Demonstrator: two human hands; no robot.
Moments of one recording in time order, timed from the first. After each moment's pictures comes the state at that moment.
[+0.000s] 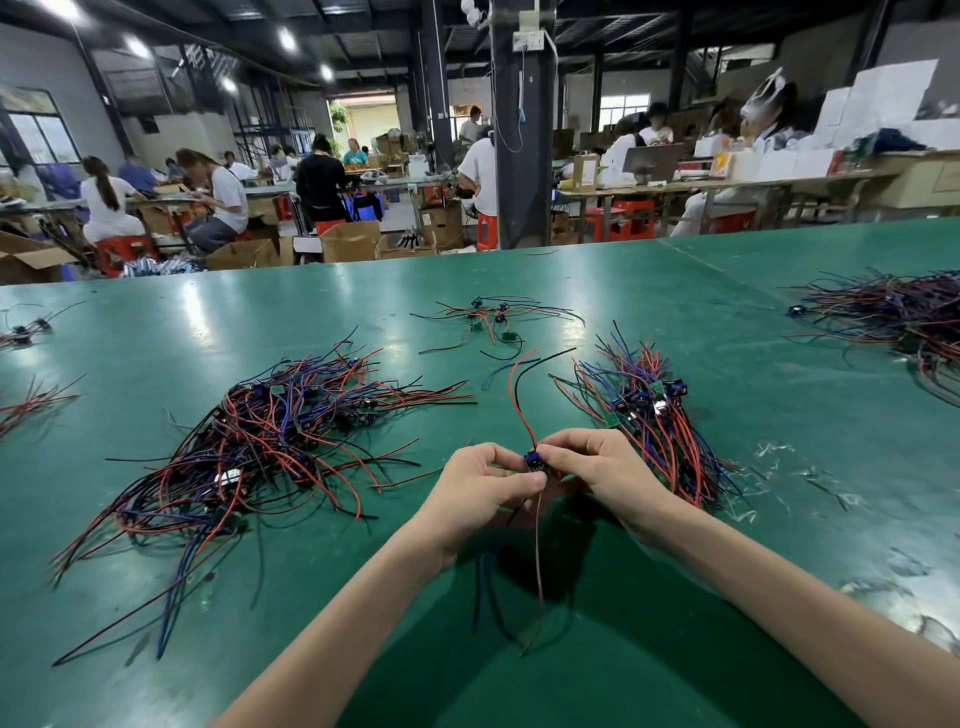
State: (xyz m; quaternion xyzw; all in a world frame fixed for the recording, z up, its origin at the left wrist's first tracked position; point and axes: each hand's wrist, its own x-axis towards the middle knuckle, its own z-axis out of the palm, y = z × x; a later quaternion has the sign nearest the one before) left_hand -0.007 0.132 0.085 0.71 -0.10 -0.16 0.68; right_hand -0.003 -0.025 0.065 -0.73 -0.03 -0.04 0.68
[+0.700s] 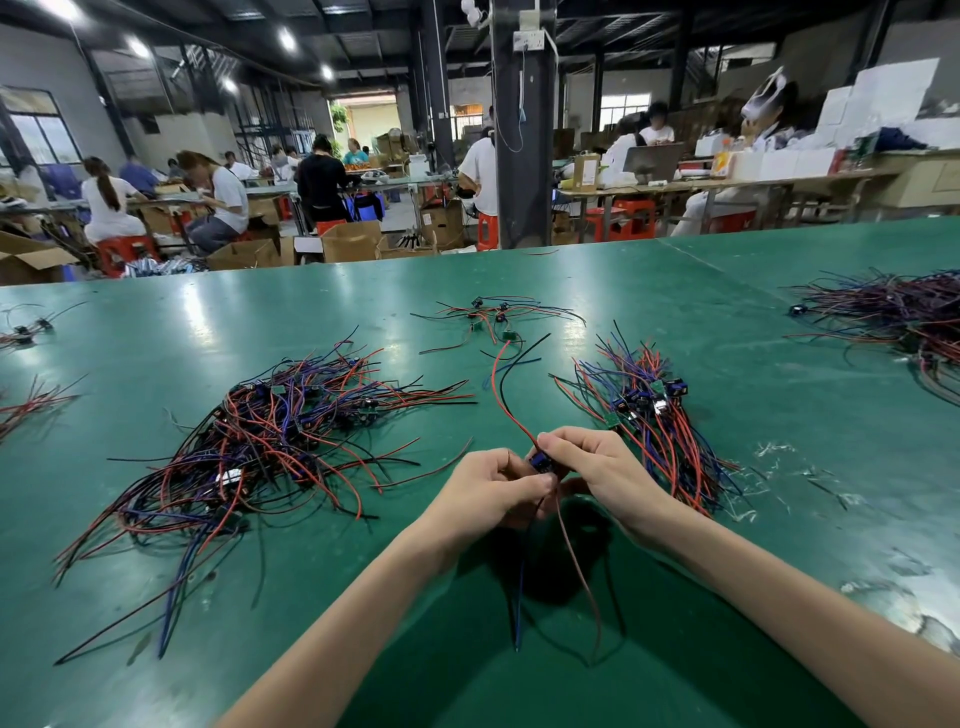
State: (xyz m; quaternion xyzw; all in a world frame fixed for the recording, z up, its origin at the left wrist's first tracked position) left_hand -0.004 0.128 0.078 0.72 -0.14 -0.18 0.66; right_hand -0.005 -0.025 0.064 -0.72 -0.09 -0.03 0.68
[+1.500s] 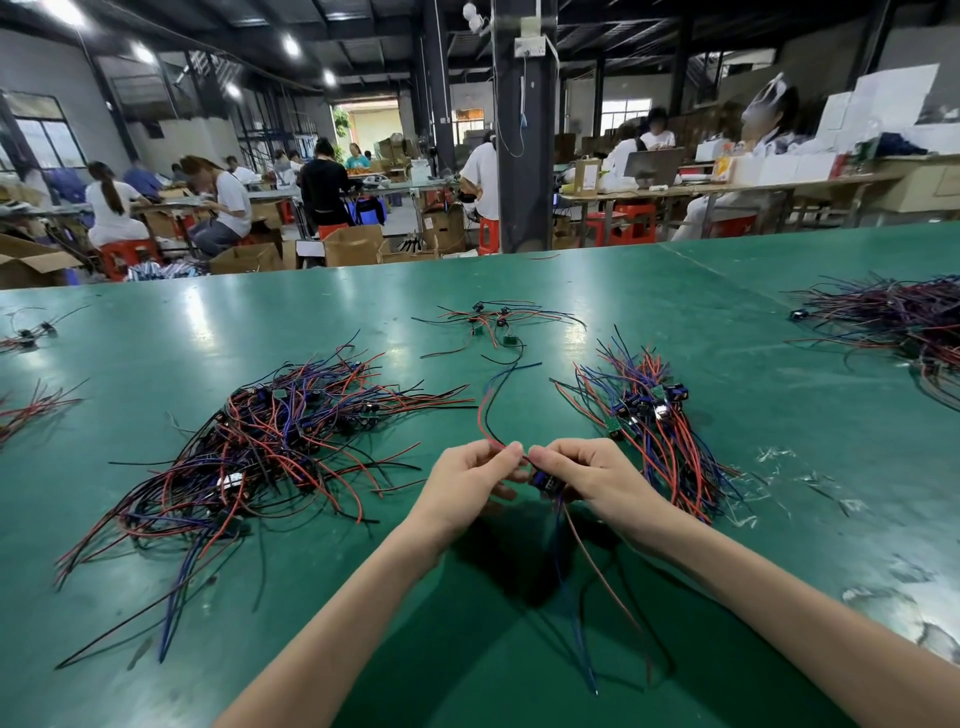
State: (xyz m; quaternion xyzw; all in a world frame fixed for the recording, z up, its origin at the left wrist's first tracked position) left_hand 0.005 0.136 0.081 0.75 -0.09 -0.11 0.64; right_hand -0.008 -0.023 0.066 -0.77 -0.13 -0.04 0.63
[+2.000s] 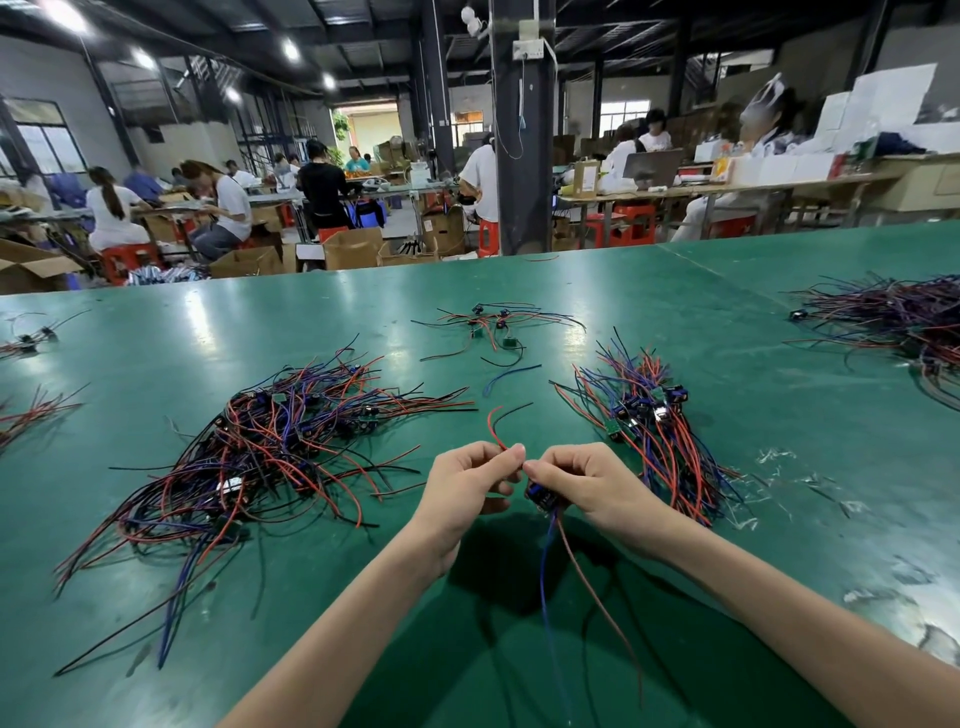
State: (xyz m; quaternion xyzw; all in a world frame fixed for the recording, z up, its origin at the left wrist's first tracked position) left_hand 0.005 0.133 0.075 0.68 -0.09 -0.09 0.72; right_hand -0.012 -0.020 0.068 -0.77 -0.15 -0.03 0.62
